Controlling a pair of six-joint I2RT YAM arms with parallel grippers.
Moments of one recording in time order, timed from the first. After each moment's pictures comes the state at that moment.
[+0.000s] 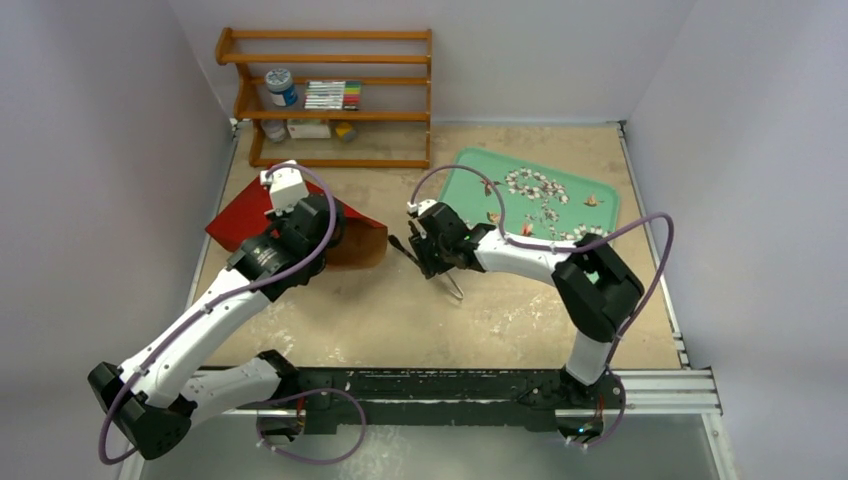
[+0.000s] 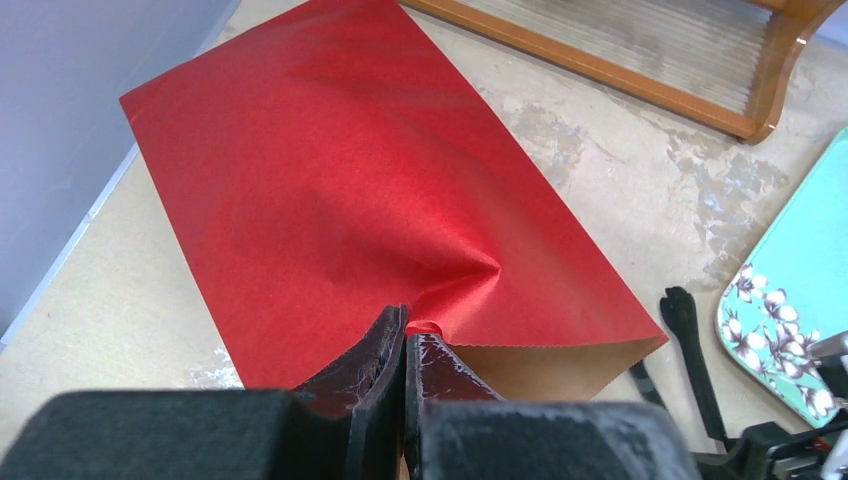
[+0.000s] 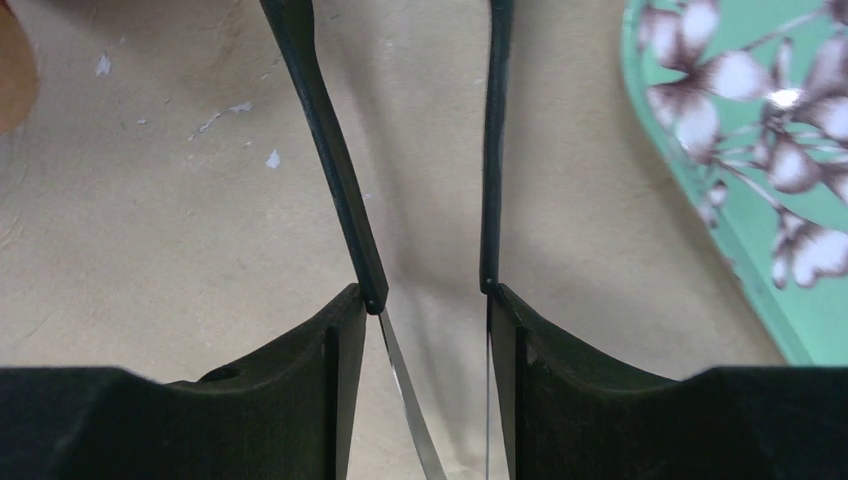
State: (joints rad) left arm -0.66 1.03 1.08 -0.80 -0.88 -0.70; right arm 0.80 1.77 1.11 -0.29 0.09 0.26
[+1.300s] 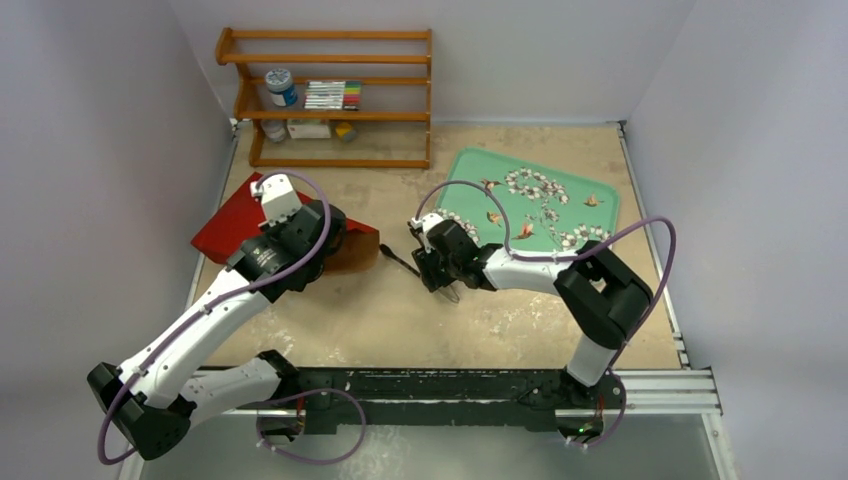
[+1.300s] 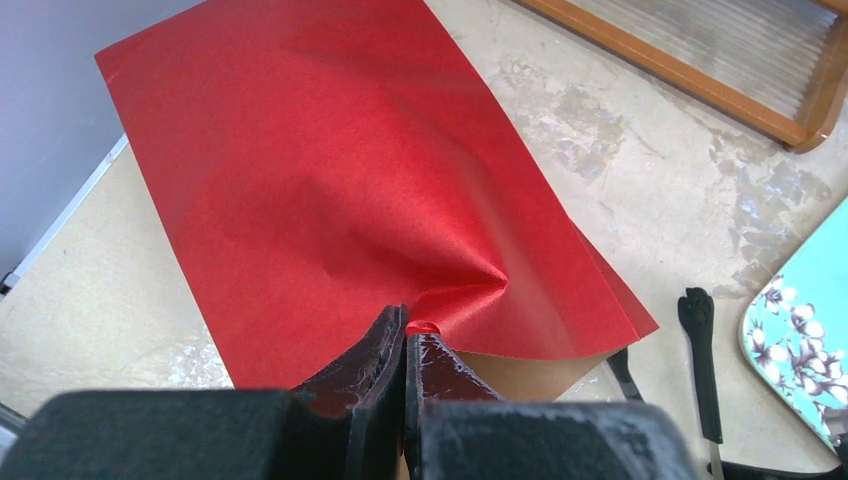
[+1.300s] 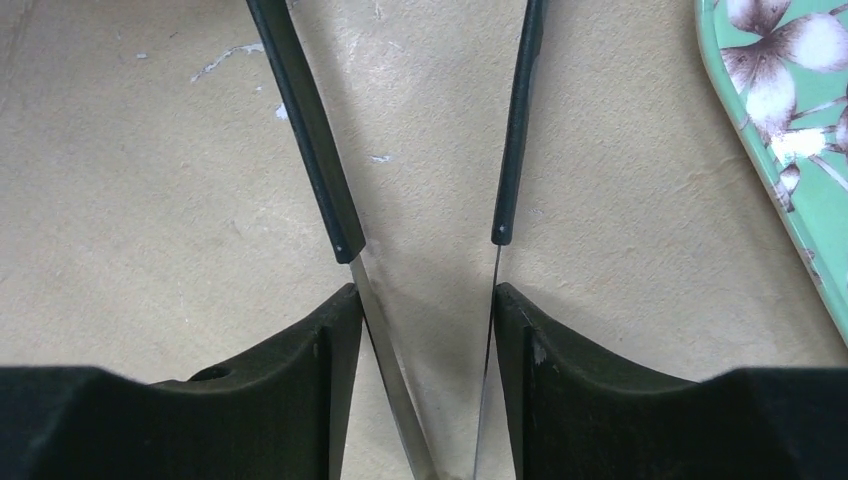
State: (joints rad) left arm -0.66 1.02 1.08 -0.95 -0.91 -0.88; right arm 0.84 1.73 0.92 -0.06 0.06 0.22
